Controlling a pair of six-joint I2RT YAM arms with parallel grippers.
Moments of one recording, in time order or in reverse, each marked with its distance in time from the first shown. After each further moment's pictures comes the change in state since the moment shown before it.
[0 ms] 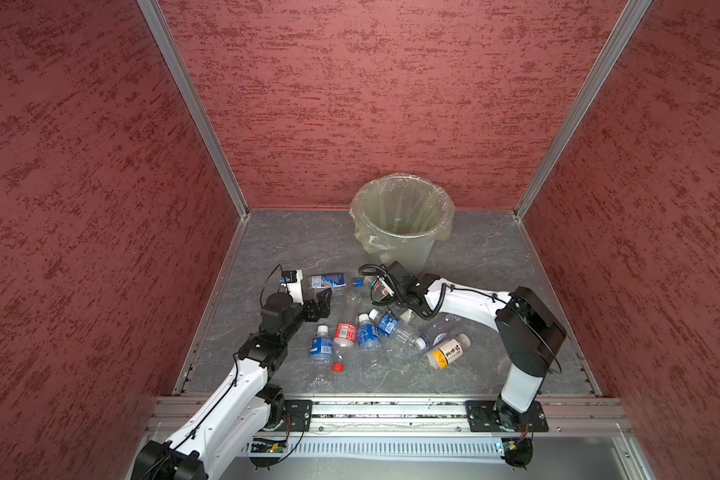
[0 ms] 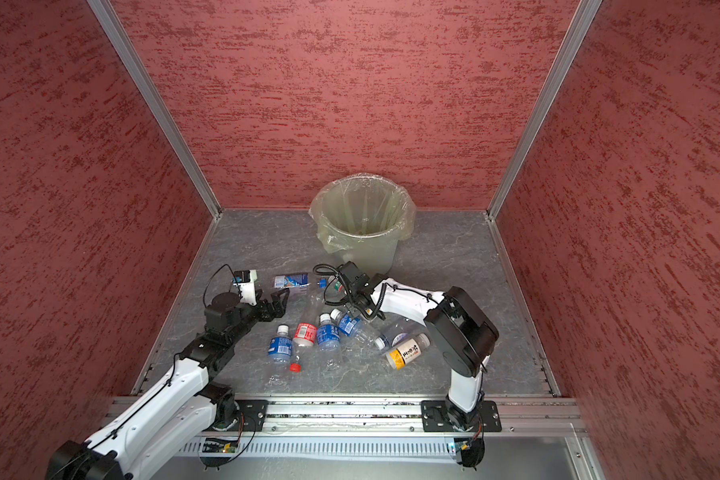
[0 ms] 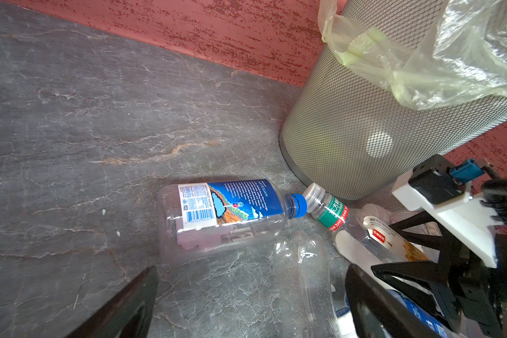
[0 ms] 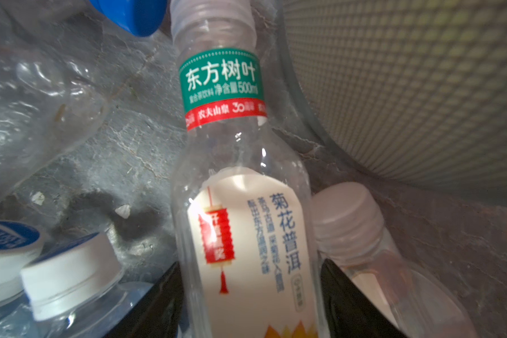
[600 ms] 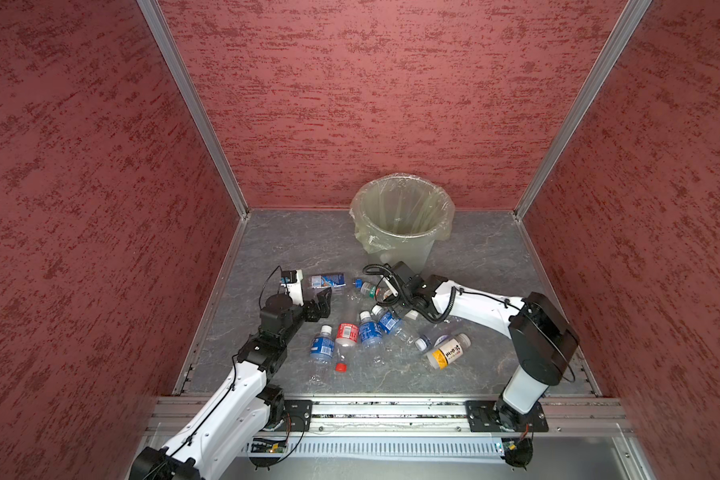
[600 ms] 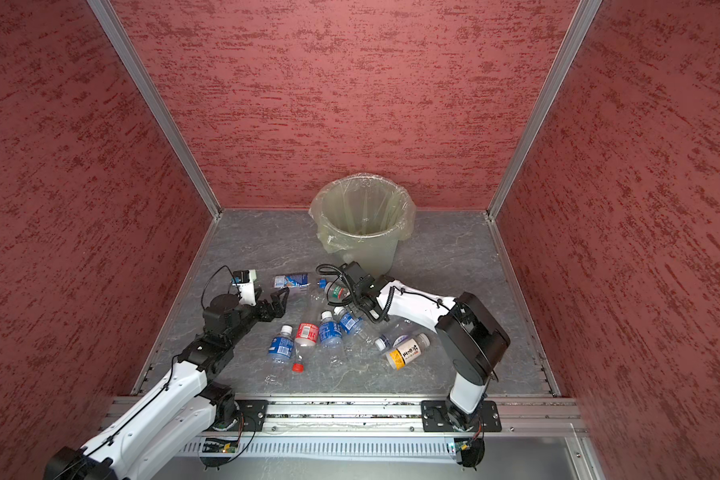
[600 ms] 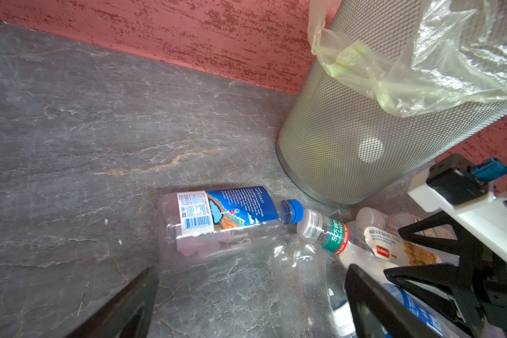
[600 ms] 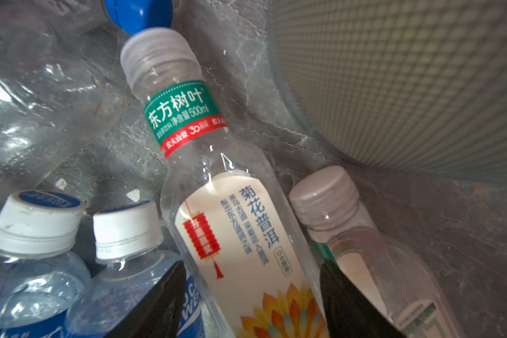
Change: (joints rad) left arm -0.021 -0.036 0.000 -0.001 -0.025 0.015; right arm 0.001 -0.081 -0.047 -0.004 0.001 0.011
